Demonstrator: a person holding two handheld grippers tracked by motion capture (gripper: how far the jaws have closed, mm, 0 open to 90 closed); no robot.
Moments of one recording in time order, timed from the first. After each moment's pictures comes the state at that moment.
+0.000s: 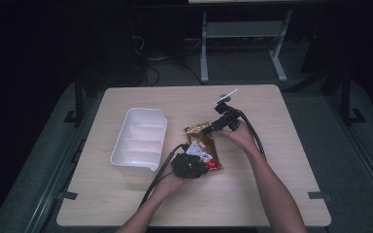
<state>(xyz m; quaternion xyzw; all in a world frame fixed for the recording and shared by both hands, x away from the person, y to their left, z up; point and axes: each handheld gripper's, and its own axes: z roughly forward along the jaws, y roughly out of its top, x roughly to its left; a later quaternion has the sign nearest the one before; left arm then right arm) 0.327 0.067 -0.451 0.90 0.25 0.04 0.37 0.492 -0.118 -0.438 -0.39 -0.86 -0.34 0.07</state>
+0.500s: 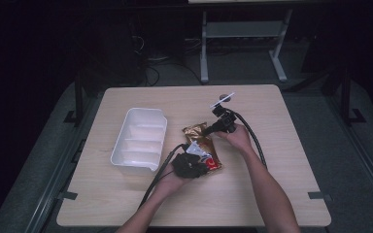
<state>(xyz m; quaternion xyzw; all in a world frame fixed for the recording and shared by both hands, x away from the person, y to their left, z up) 0.329 0.068 -0.452 0.89 0.25 0.03 0.37 0.495 -0.113 -0.453 -0.37 -0.86 -0.34 0.10</state>
